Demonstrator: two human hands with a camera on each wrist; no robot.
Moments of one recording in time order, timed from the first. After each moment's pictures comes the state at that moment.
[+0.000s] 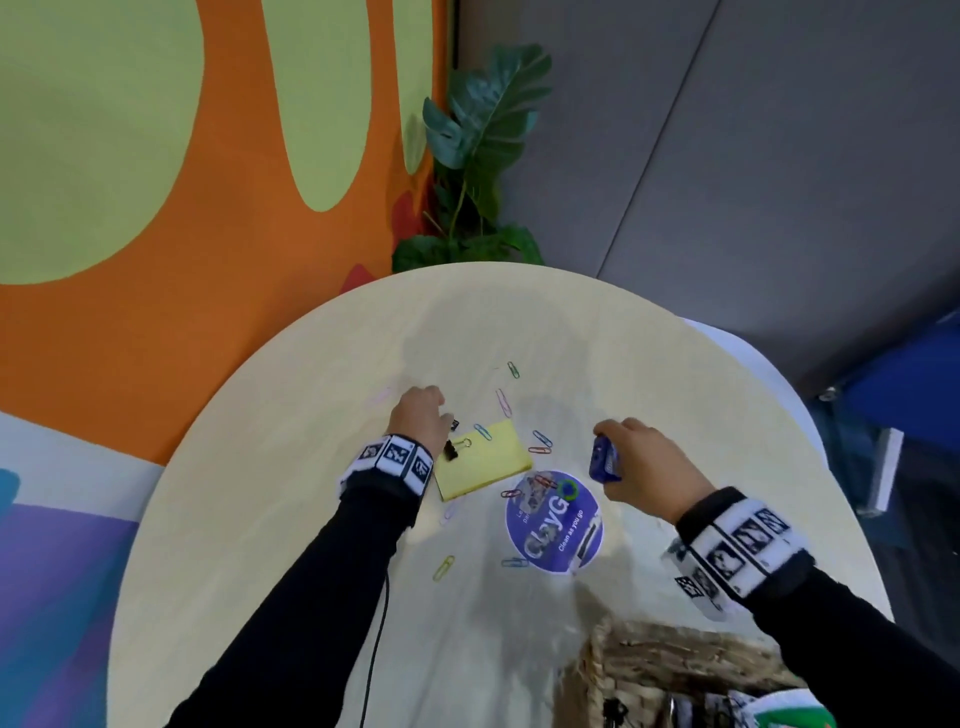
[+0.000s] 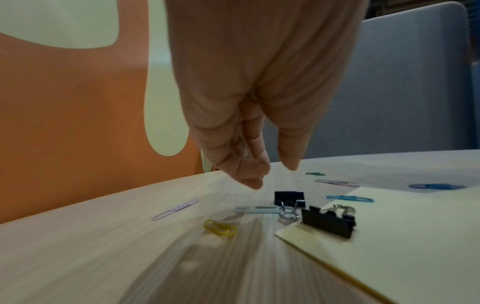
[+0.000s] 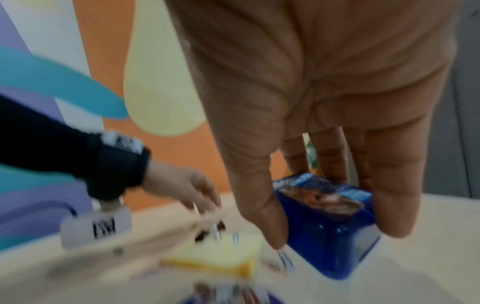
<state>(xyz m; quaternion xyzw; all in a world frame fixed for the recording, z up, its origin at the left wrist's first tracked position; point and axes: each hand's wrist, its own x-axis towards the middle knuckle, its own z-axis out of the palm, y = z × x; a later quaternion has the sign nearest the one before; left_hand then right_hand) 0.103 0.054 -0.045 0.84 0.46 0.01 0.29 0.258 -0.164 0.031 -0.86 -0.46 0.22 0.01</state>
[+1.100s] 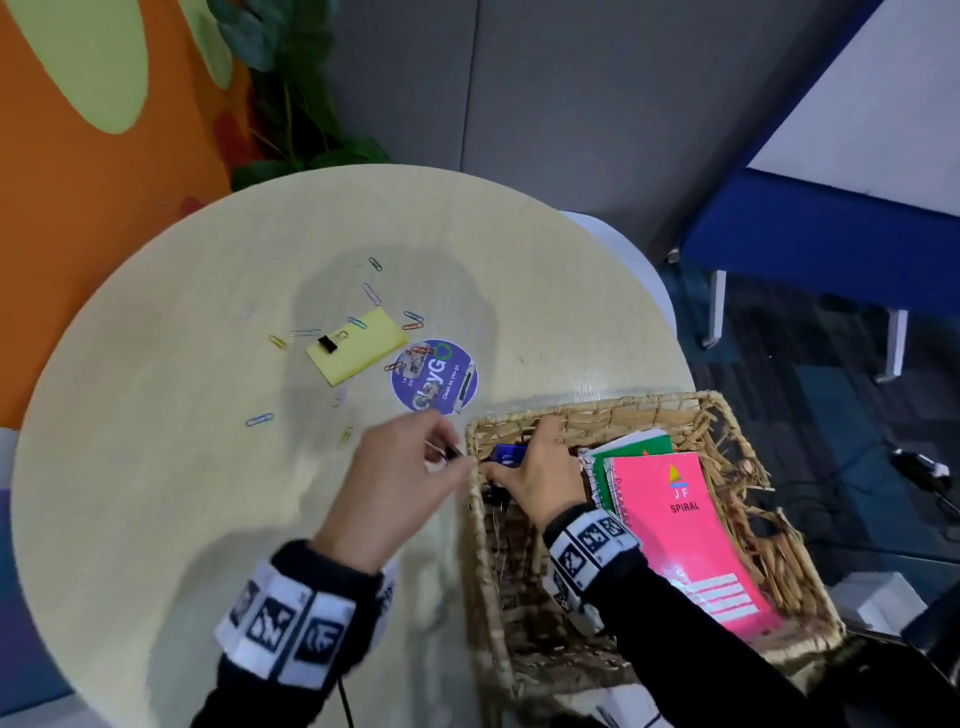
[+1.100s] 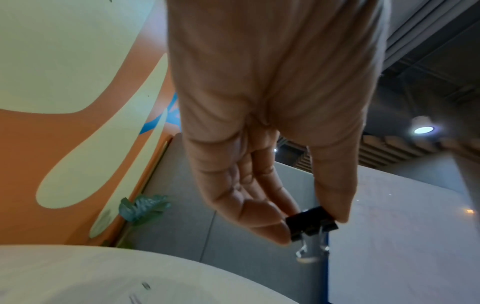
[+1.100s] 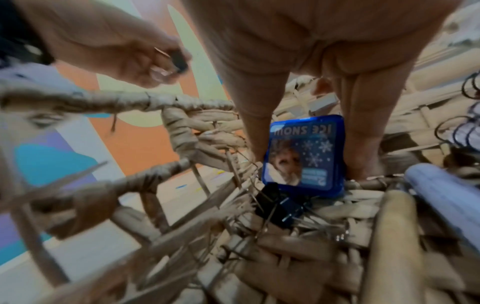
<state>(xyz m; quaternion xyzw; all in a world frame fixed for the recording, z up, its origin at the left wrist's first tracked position) -0.004 -0.178 0.075 0.85 0.25 0.05 0.45 0.106 -0.306 0.000 -0.95 -0.12 0.22 0.20</state>
